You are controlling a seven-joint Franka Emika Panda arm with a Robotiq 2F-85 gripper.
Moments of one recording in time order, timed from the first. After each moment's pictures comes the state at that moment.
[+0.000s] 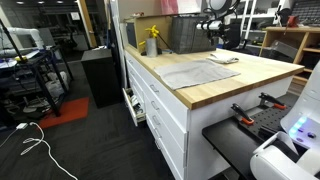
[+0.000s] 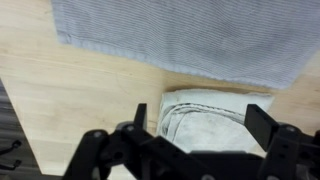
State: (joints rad) arm 0.13 0.00 -0.21 -2.29 -0.42 2.33 1.60
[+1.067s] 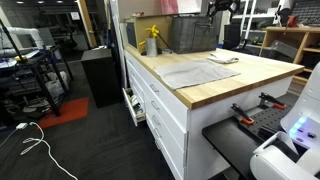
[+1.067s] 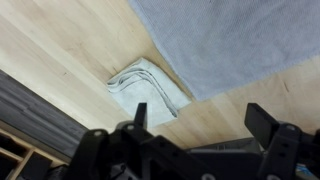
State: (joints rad) arm 0.01 -0.40 0.00 -2.42 -0.33 2.26 0.80
